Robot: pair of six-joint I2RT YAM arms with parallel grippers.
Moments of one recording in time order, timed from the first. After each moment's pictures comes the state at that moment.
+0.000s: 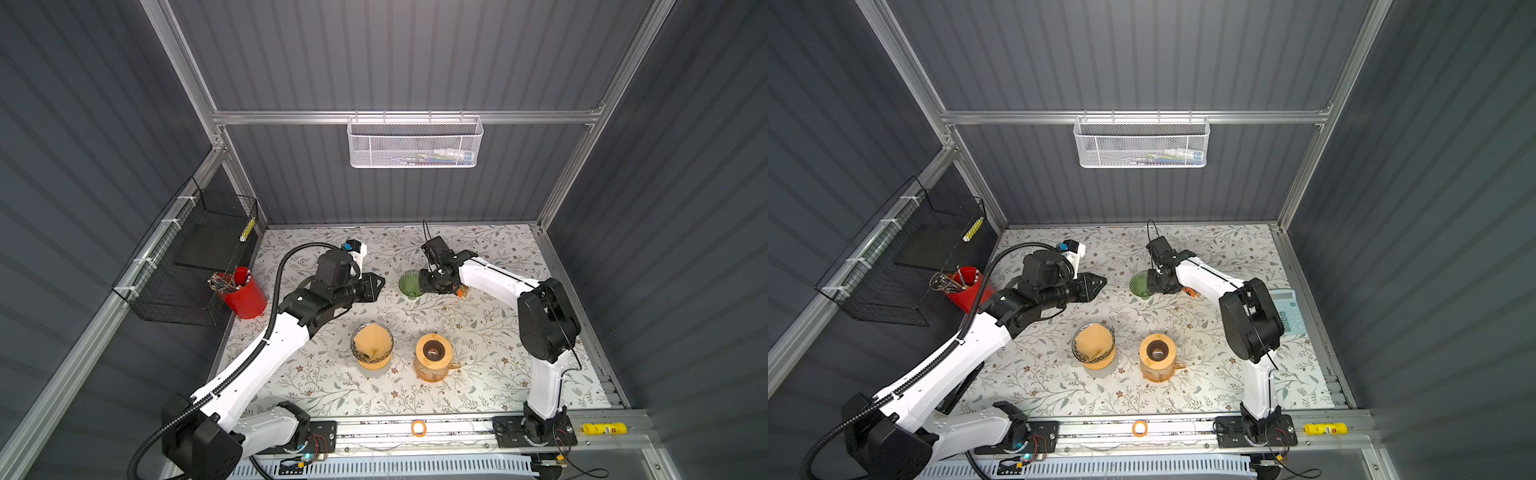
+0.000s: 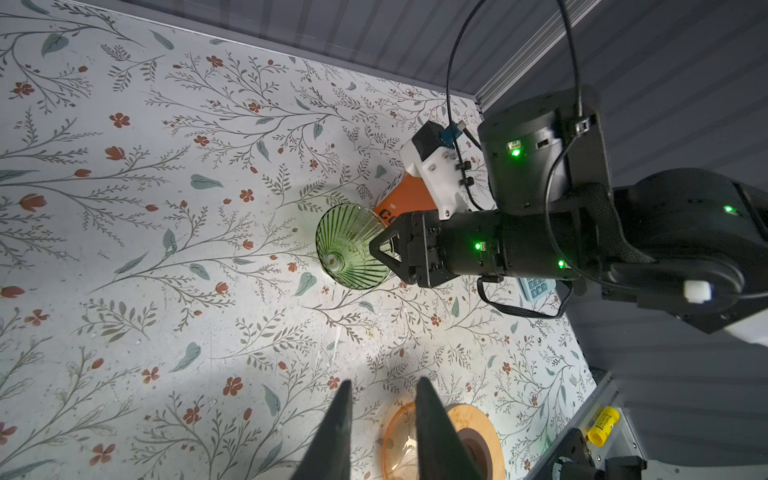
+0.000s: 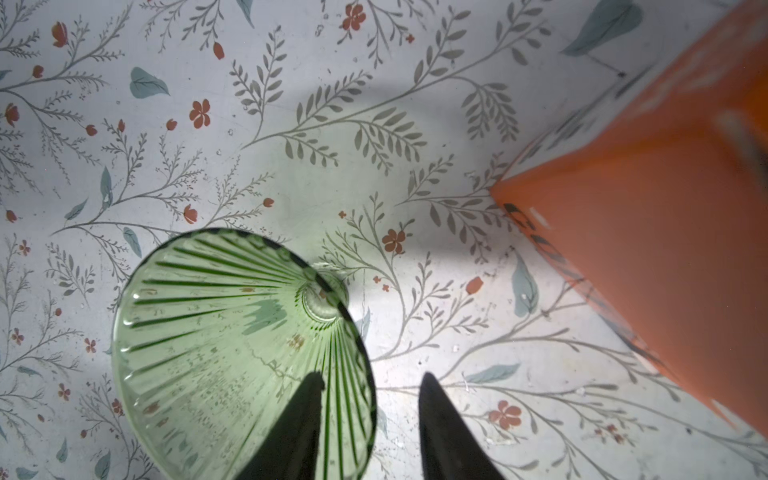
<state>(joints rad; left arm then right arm) -0.56 1.19 1.08 -0.46 0.20 -0.50 0.56 1.98 1.52 -0.66 -0.01 0.52</state>
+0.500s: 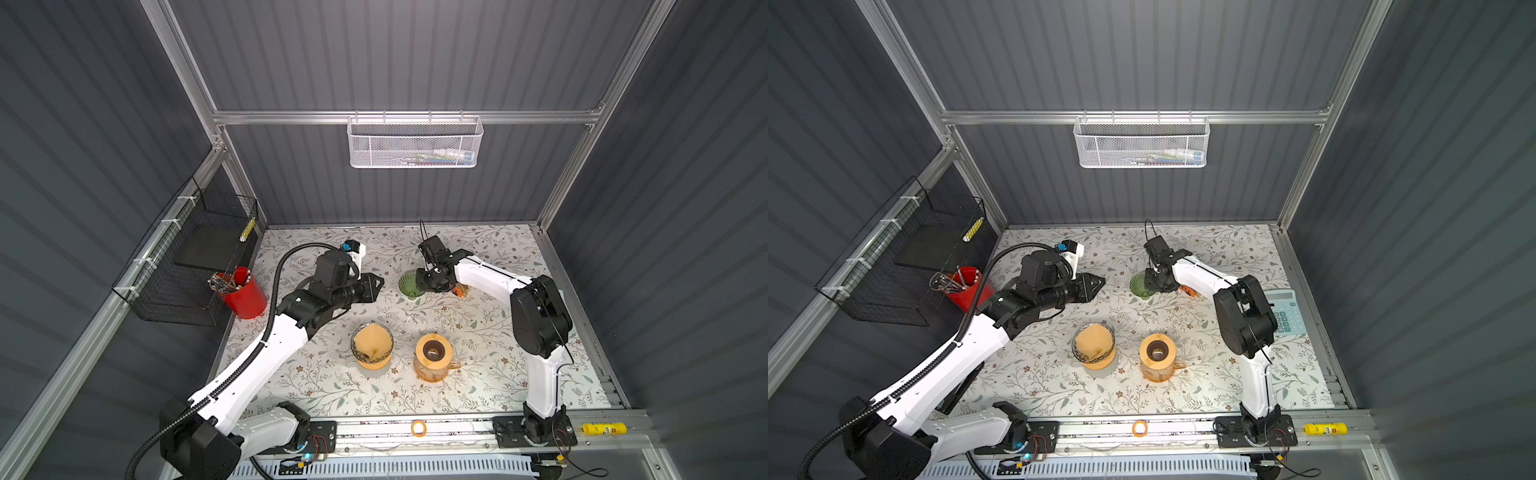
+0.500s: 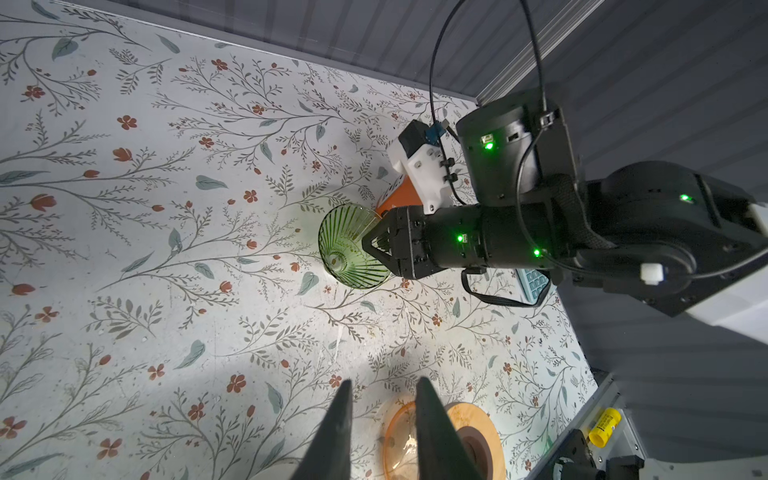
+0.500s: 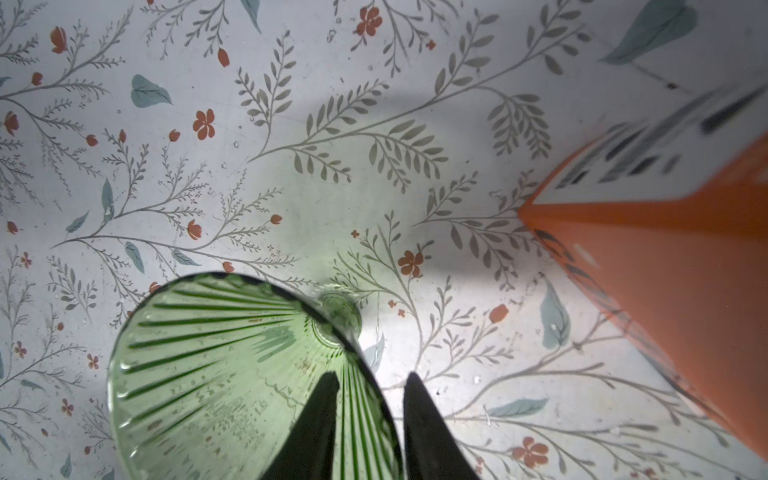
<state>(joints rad) -0.56 1.17 1.08 -0.47 0.19 -0.50 0.56 2.04 1.56 -0.64 -0.03 0.53</state>
